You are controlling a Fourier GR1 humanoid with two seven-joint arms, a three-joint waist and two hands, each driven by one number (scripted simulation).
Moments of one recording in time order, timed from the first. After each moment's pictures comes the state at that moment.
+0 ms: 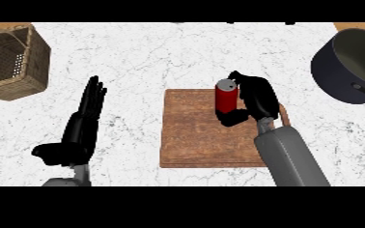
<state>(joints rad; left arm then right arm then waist) -0.02 0.10 -0.11 -1.59 0.06 0.18 -0.11 -0.40 -0.08 0.18 -1.25 1.03 -0.02 0.23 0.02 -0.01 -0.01</state>
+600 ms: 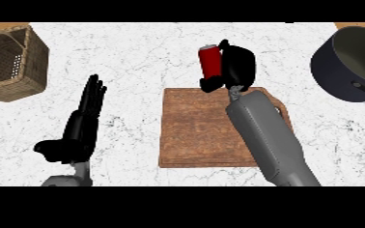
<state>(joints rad) -0.03 0.09 -0.09 -1.57 0.05 0.19 -0.11 -0.73 -0.01 0.19 -1.01 1.18 -0.11 0.65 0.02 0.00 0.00</state>
